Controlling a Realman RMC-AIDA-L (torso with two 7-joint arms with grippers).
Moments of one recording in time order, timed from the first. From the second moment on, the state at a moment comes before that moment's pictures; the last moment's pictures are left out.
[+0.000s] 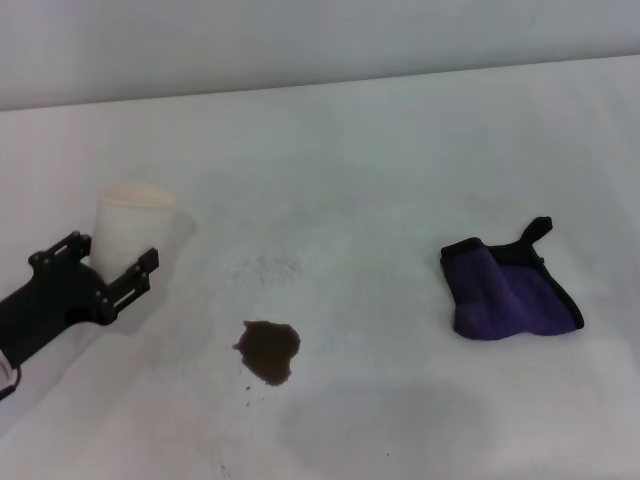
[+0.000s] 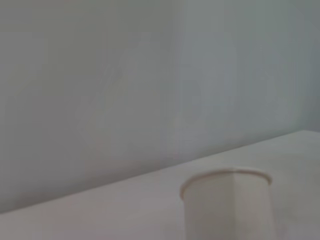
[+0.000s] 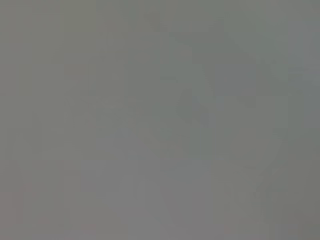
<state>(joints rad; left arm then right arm) -0.34 -2.08 1.09 0.32 -1.91 -1.15 2.38 0.31 2.01 -0.12 -0.07 2.01 1.34 -2.85</state>
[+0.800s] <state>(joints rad) -0.33 -2.08 1.09 0.13 -2.01 -1.10 2.57 0.30 2.00 -0.13 -0.09 2.00 1.46 -2.85</state>
